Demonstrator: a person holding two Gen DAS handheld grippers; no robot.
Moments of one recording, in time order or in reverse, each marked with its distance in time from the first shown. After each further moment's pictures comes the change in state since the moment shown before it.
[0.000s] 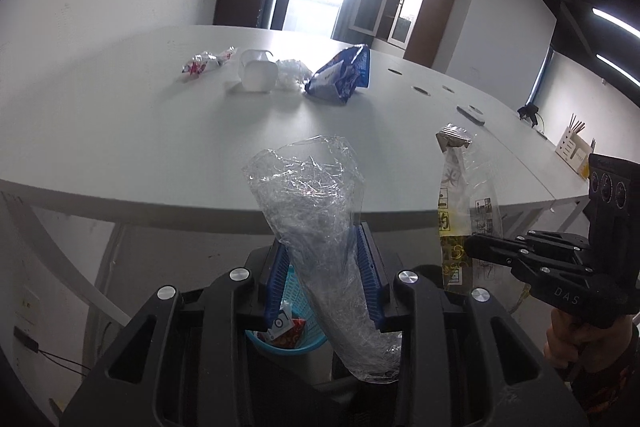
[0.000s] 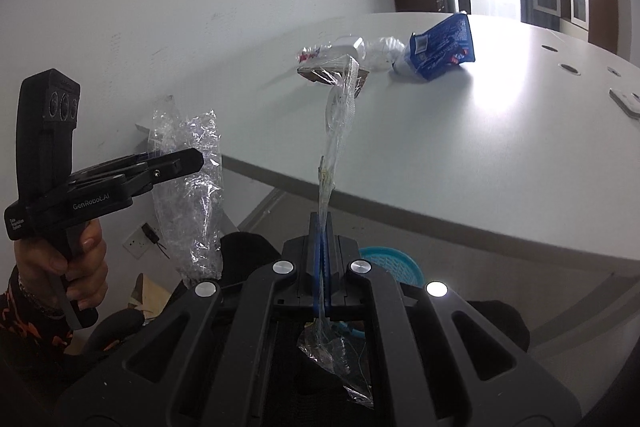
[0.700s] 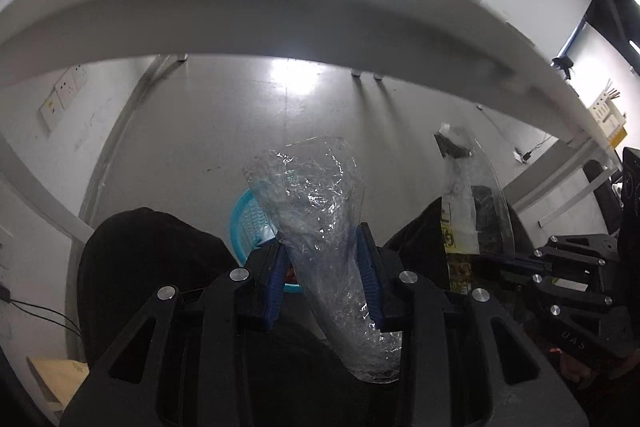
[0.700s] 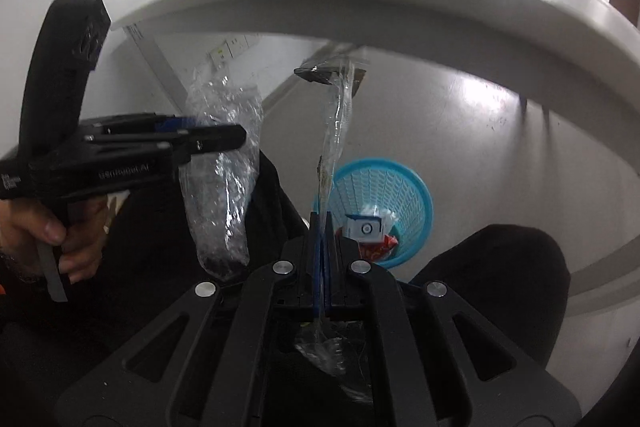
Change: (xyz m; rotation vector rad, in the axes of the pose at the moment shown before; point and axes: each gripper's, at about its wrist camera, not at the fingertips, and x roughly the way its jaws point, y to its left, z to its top) left arm 0.128 0.037 -0.086 -0.074 0.279 0.045; right arm 0.102 -0.006 -0.095 -0.036 0.284 -0.040
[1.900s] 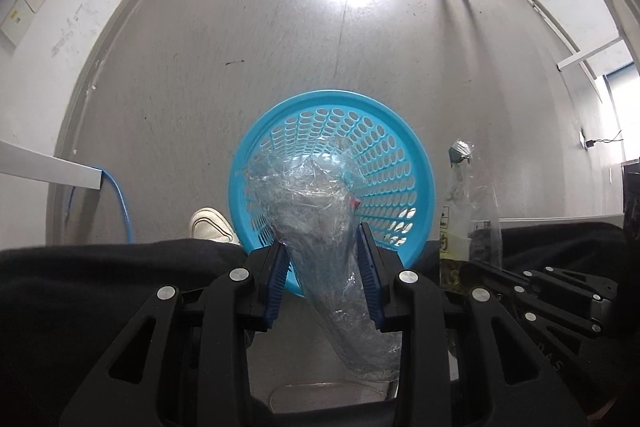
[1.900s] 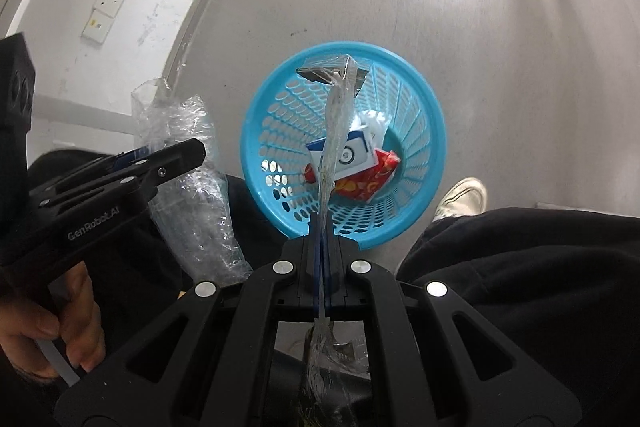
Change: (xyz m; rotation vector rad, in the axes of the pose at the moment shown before) left arm 0.223 0.053 0.029 -0.188 0.422 0.113; right arm 0.257 -0.124 0.009 0.403 0.423 0.030
